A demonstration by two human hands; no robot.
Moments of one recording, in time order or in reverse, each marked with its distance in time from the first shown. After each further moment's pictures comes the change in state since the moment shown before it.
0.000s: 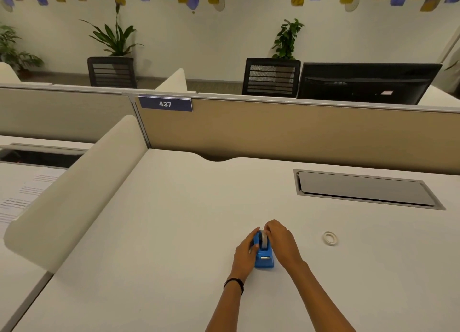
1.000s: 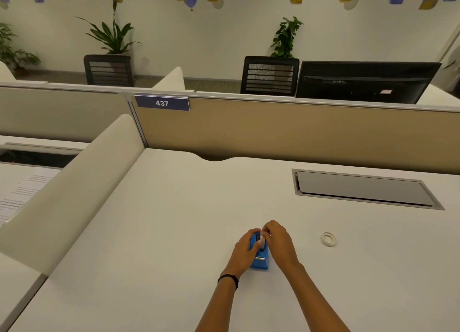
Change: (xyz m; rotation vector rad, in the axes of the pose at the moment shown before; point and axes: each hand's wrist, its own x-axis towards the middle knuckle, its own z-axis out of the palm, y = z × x) left_hand 0.014 0.007 -0.002 0.090 -0.113 0.042; right_hand 0.004 0.003 0.006 0.123 0.079 0.058
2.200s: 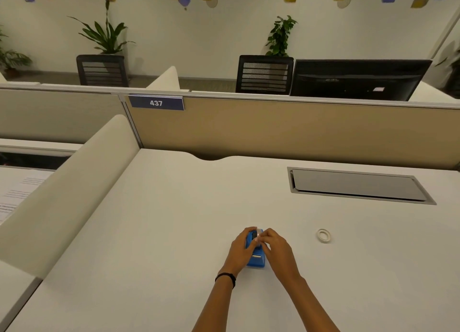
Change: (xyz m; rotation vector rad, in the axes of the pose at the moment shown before) left_hand 0.003 -0.005 0.001 -0.013 0.043 0.037; right_hand -0.031 0.006 -0.002 -0.005 0.003 -0.095
